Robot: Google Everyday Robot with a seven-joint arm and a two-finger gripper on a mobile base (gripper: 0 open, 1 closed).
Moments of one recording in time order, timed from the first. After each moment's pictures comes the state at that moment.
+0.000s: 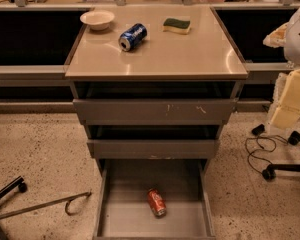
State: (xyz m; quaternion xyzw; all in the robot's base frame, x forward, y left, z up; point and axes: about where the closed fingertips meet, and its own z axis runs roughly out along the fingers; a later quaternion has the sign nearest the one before) arm 0.438 -0.217 0.976 -0.60 0.78 -0.03 0.16
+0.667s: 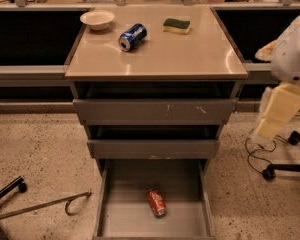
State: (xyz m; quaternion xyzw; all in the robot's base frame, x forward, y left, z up) arm 0.446 -0.209 0.943 -0.59 0.79 -0.02 0.17
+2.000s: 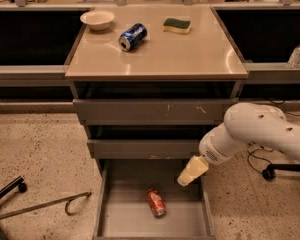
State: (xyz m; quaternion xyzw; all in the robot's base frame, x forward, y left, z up) arm 0.499 -0.149 0.630 -0.44 0.87 0.11 0.18
